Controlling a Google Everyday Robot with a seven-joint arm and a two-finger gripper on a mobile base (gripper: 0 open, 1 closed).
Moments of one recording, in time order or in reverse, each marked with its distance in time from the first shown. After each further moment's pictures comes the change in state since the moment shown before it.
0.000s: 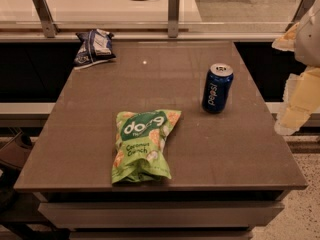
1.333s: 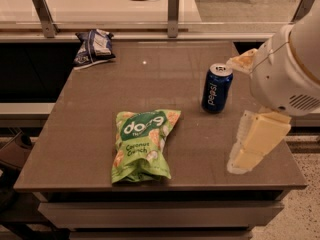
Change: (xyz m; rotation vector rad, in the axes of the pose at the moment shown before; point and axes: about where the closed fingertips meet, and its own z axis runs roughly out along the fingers) arm -0.078 0.077 0.009 0.018 -0.178 -0.116
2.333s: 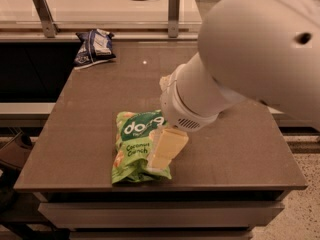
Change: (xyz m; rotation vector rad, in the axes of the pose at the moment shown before) arm -0.086 0.001 0.112 0.021 -0.099 -0.010
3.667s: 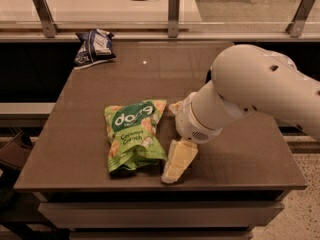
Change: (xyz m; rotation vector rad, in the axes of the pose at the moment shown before) arm 0.062 0.005 0.078 -0.165 -0.039 0.051
